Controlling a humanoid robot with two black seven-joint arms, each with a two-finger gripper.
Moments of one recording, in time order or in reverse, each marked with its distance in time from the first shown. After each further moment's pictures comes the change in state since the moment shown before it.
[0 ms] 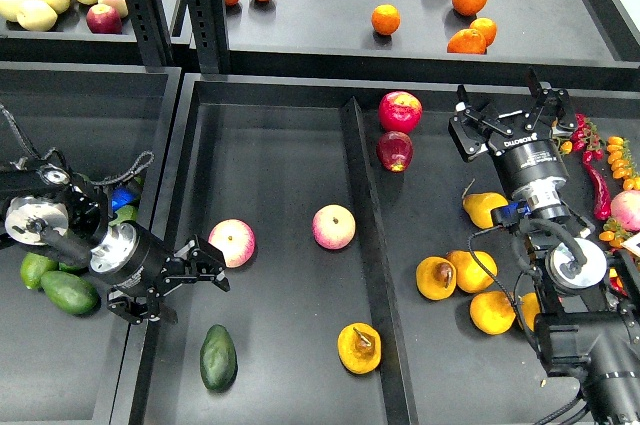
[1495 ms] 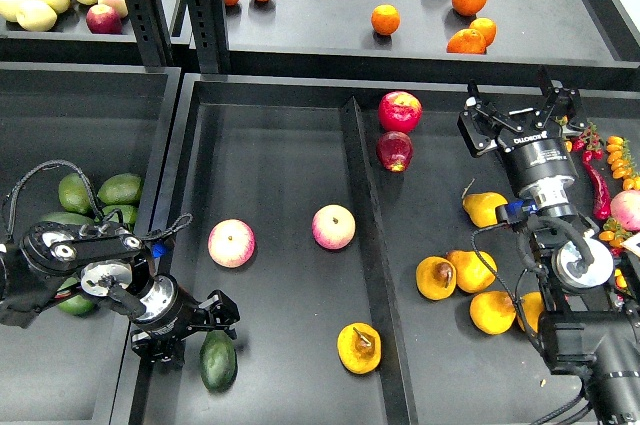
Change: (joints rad) left arm 0.155 -0.296 0.004 0.350 0.072 0.000 0.000; right arm -0.002 -0.005 0.014 0.003 0.044 0.003 0.000
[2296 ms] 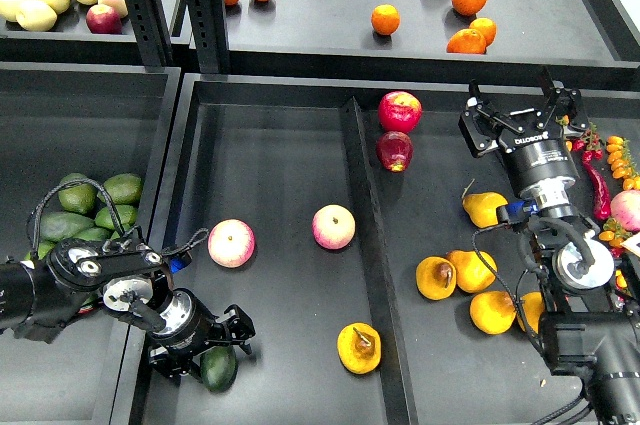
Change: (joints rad) left arm 0.042 -0.058 -0.008 0.040 0.005 0.000 0.000; right arm -0.002 -0.003 0.008 -0.001 0.000 0.007 0.000
